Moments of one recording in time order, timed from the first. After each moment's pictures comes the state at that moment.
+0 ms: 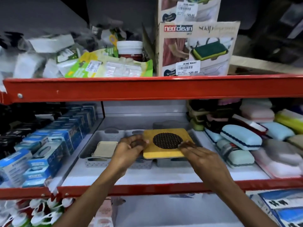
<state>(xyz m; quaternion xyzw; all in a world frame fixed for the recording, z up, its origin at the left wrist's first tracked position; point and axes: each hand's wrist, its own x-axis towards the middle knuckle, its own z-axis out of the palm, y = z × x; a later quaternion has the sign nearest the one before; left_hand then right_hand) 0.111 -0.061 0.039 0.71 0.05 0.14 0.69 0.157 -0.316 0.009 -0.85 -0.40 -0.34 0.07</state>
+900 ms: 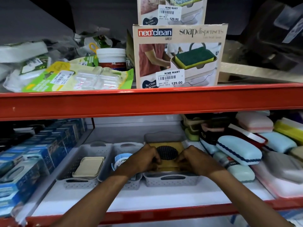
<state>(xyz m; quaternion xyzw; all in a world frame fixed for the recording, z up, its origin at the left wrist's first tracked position) 0.236 -0.083 0.010 0.96 -0.15 0.03 0.23 0.268 -0.319 0.019 -0.94 -0.29 0.01 0.15</state>
